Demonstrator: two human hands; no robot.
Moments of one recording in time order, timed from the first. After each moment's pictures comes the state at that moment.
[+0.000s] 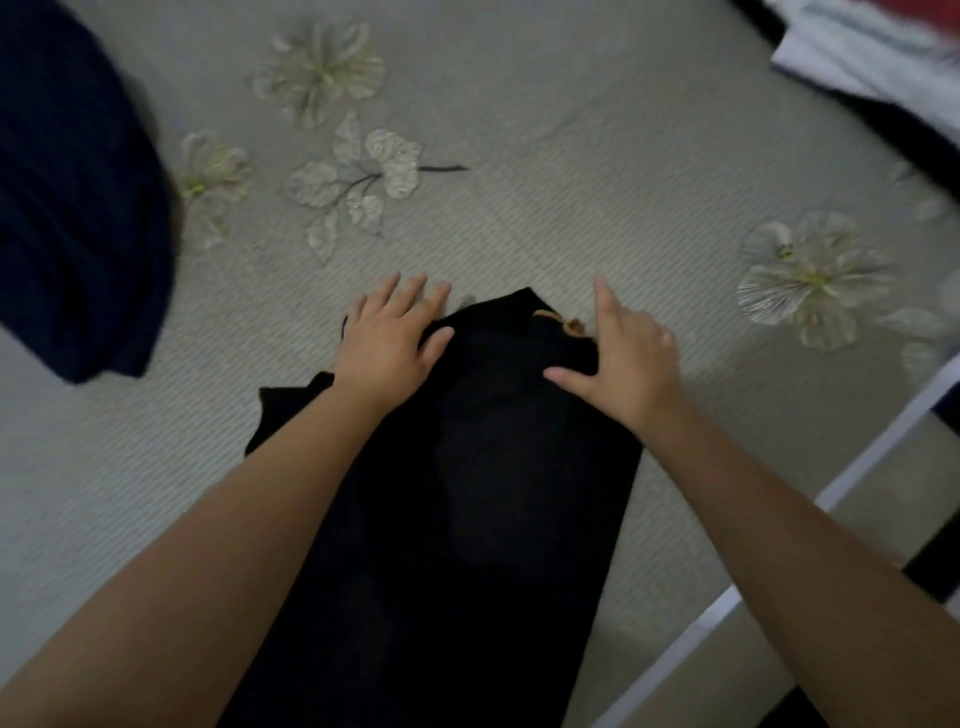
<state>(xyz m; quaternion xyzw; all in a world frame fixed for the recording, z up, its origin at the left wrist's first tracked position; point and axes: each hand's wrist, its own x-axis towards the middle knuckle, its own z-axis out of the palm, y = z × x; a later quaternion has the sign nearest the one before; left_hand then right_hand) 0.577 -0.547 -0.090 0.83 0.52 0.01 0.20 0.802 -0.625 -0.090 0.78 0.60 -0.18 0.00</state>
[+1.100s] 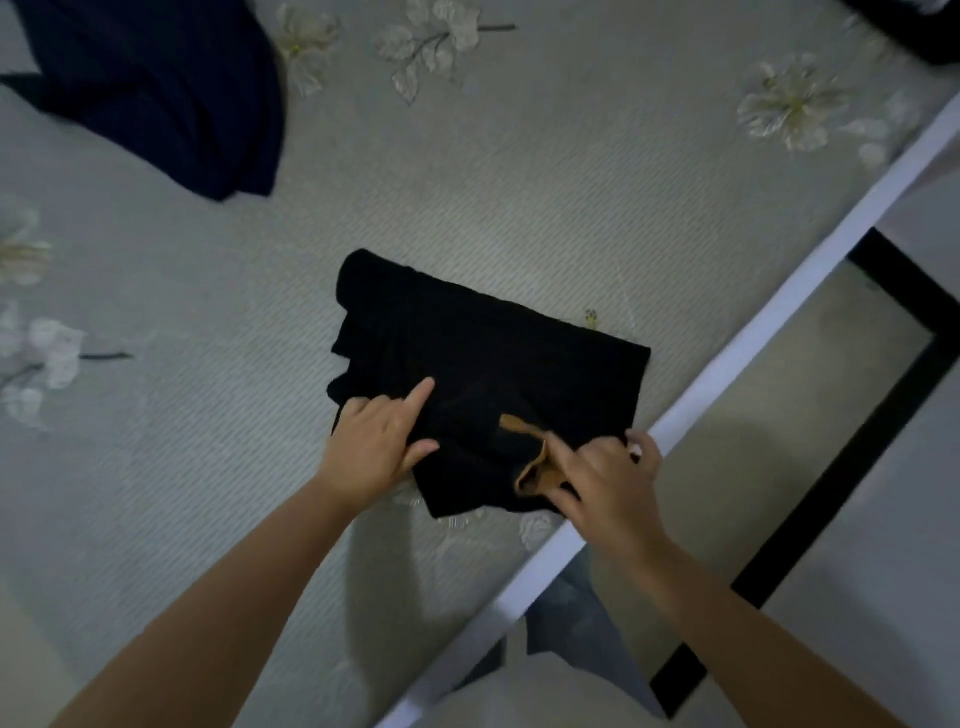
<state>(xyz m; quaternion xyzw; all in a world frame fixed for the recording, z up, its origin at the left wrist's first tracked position) 0.368 -0.803 -0.052 0.92 0.36 0.09 0.08 0.581 -0.931 -0.033 0.71 0.70 0.00 -0.08</state>
